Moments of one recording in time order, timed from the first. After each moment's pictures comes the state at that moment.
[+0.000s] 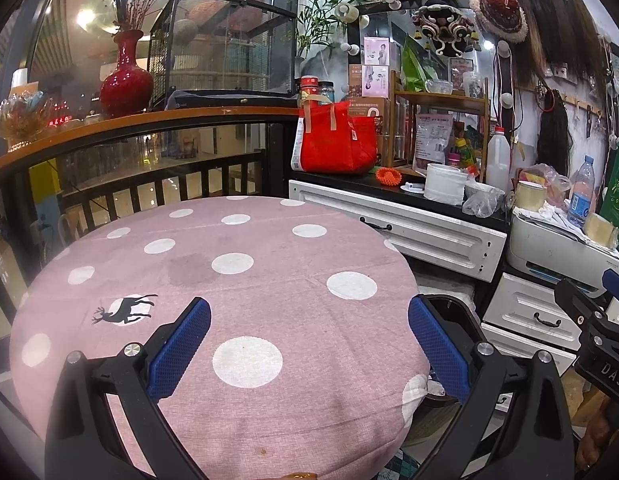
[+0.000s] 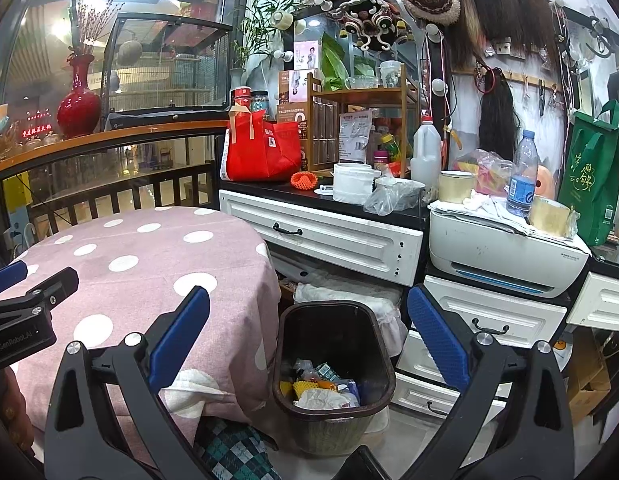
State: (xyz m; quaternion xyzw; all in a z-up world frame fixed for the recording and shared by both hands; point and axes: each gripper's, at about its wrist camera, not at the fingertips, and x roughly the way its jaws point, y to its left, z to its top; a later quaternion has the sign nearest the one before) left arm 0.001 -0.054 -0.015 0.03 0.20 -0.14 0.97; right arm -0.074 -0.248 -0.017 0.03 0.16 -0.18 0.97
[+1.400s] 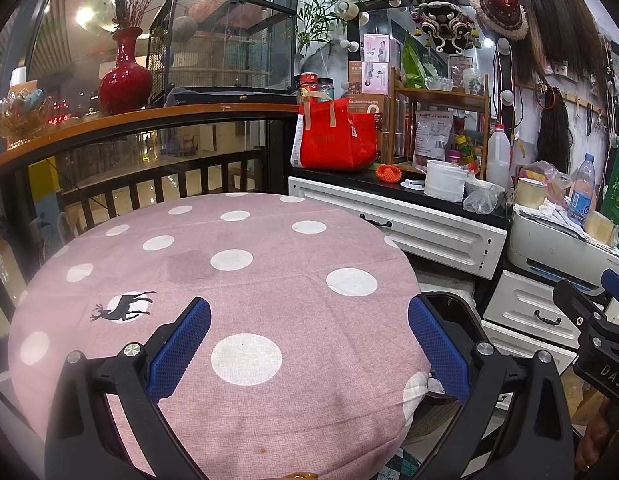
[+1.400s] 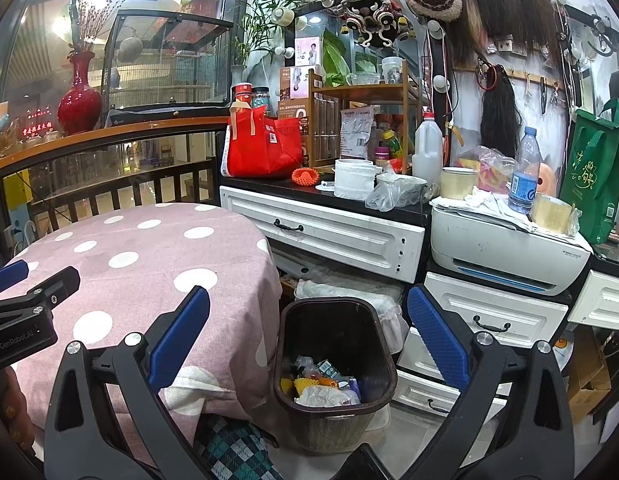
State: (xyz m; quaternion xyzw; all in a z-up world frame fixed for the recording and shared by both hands) left arm 0.002 -0.054 -0.016 0.03 0.20 -0.14 0.97; right arm -0.072 -0.245 -0.020 0.03 0.17 -0.18 0.97
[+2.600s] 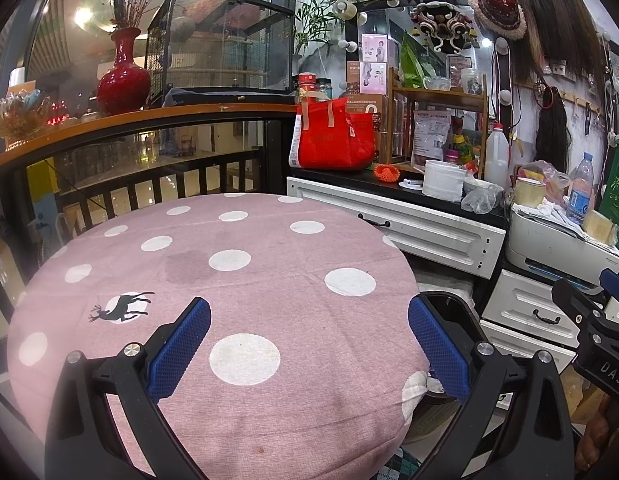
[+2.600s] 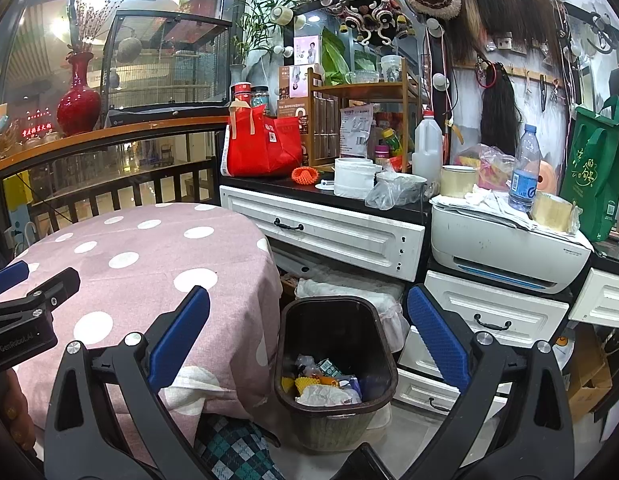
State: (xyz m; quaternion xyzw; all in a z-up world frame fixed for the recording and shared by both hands) left arm 0.000 -0.054 -0.023 0.03 0.19 -0.15 0.97; right arm -0.075 -0.243 -0.024 0.04 0.17 -0.18 0.97
